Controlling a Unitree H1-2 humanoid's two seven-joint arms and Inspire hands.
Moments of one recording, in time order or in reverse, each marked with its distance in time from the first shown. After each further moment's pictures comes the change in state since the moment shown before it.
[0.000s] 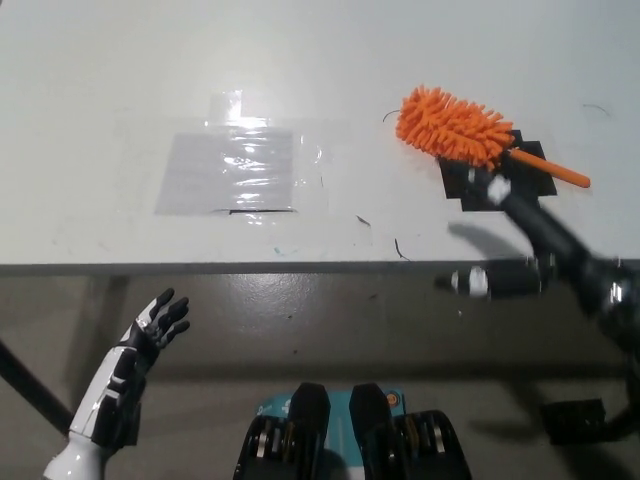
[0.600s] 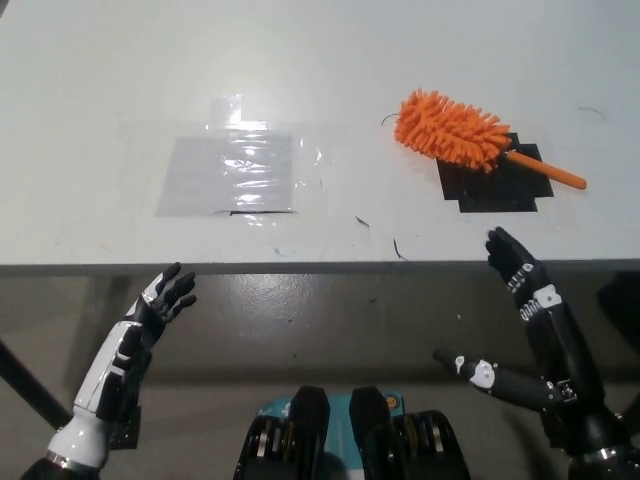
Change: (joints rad) left_arm -0.049 0.008 -0.007 -0.003 0.000 0.001 -0.001; right_arm 0.308 0.294 -0.156 -0.028 0.148 -0.260 -0.168
